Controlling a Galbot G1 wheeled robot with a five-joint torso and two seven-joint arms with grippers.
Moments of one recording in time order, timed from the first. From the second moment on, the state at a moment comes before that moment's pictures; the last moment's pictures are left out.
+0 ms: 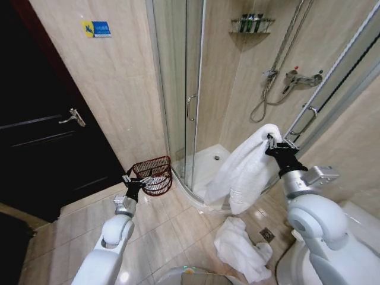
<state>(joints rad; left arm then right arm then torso) 1.40 -1.27 -0.54 -1.98 -0.25 0.02 -0.10 -1.21 0.93 0.58 2.42 0.61 -0.36 0.45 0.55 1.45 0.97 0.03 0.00</state>
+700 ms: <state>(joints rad) 1.37 -1.27 -0.53 -1.97 -0.25 0.02 -0.10 -1.19 0.94 0.58 2.38 0.57 -0.36 0.41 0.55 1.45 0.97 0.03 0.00</state>
